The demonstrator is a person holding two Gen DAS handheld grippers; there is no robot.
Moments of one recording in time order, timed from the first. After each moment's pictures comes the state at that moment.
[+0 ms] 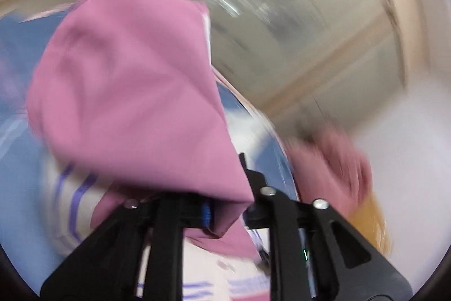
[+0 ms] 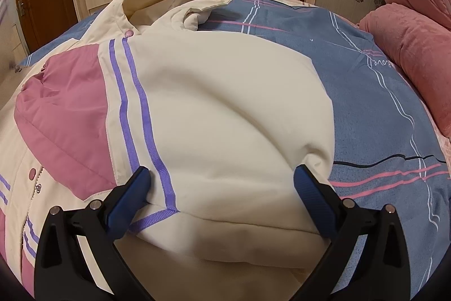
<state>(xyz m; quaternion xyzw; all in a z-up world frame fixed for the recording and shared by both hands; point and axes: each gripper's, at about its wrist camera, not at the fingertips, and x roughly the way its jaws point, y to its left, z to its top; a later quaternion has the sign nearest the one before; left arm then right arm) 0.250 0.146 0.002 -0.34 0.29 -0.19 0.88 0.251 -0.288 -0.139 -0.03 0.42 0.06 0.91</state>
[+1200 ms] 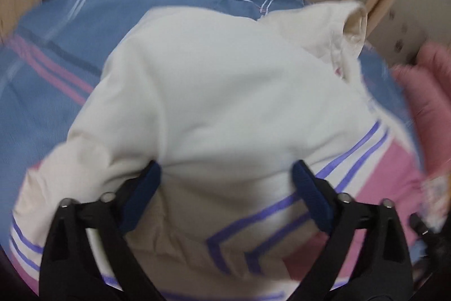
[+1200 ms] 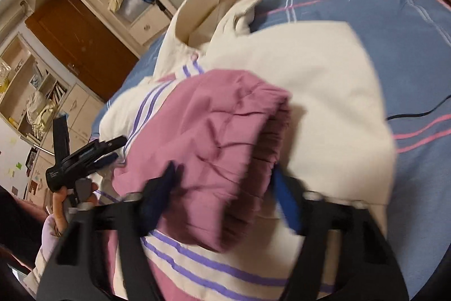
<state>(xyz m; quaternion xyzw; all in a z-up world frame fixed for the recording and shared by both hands) 0.310 0.032 -0.144 -0.14 0.45 0.05 0.88 0.242 -0.302 -0.115 0.20 0.44 0.23 0.84</state>
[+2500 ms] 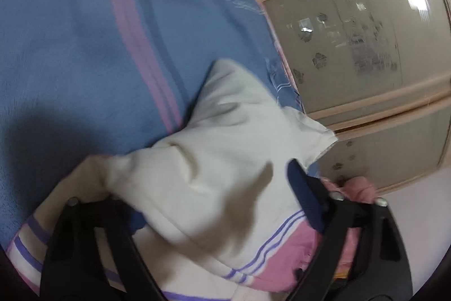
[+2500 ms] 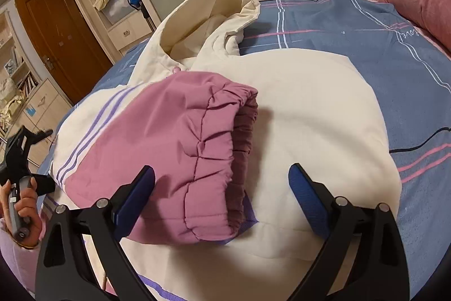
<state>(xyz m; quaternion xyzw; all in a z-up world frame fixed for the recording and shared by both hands) 0.271 0.178 -0.160 -0.52 0.32 0.01 0.79 0.250 -0.277 -0.114 0.13 0.40 0.15 0.90</state>
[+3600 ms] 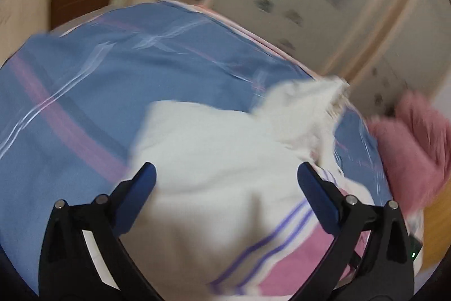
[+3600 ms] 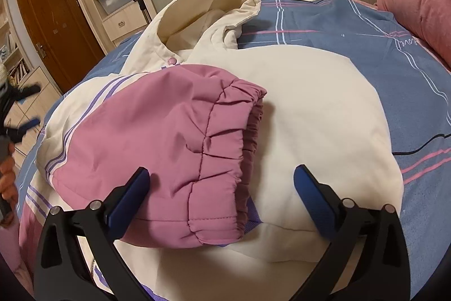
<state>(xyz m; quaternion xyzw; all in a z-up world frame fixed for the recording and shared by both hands) 0.321 0.070 -0.067 -0.21 0.35 0.01 0.91 0.253 -0.267 -0.120 0.10 0.40 0.14 0.90</state>
